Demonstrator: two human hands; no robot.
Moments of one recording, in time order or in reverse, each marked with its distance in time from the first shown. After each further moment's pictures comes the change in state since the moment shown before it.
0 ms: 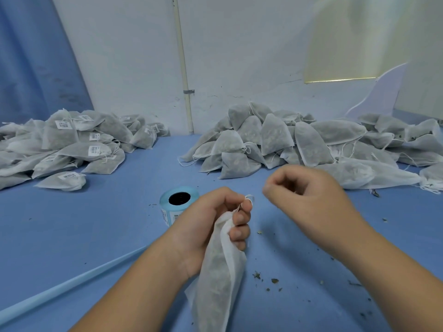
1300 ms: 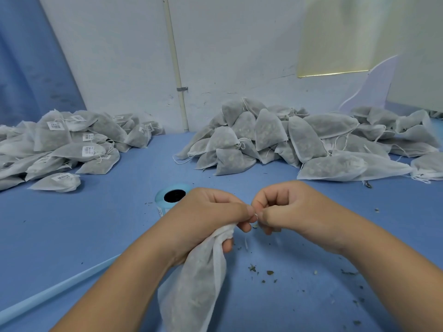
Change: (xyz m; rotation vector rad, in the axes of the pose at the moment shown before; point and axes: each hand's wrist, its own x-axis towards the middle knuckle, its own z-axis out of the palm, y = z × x) left_hand -0.017 0.009 0.013 0.656 0.218 0.139; right_hand 0.002 0.019 -0.005 0.188 -0.541 0.134
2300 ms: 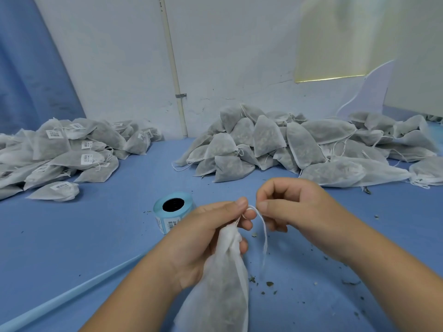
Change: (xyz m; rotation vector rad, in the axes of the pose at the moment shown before) left_hand 0.004 -0.008 0.008 -0.437 -0.066 -0.091; right_hand -0.004 -0.010 -0.005 0.152 0.156 -0.109
